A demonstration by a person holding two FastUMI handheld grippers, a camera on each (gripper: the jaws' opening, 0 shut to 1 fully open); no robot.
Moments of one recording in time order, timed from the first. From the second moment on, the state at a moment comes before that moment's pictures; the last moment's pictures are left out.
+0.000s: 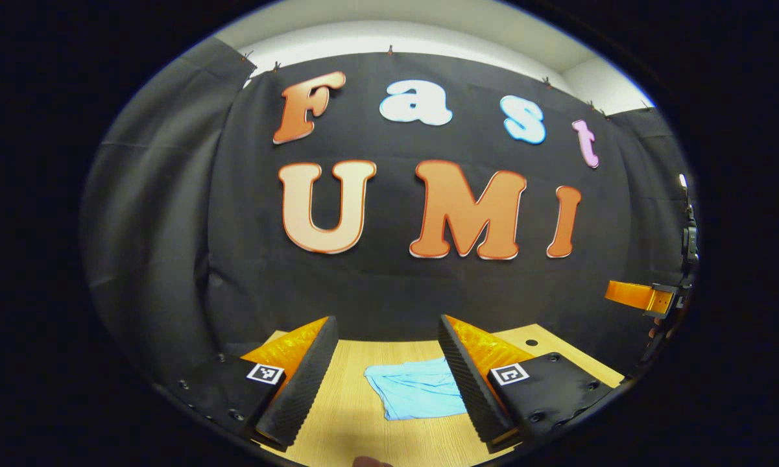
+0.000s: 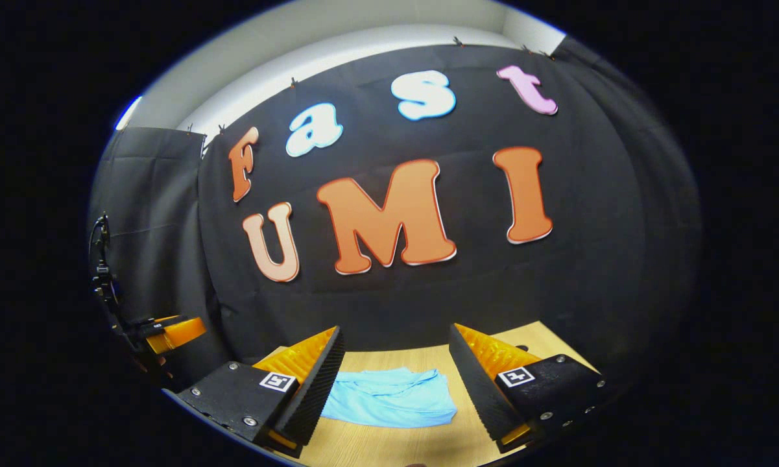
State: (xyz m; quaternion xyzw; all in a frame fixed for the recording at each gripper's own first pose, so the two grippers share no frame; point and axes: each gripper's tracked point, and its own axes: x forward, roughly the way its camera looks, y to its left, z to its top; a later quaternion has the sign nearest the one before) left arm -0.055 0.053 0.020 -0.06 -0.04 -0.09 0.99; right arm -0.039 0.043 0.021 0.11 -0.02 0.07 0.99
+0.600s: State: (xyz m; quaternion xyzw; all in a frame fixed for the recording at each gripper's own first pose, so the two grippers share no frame) left arm -0.151 0.027 0.027 -0.04 -0.08 -0.07 0.99; right arm -0.117 0.035 0.035 0.06 -0.07 0.06 0.99
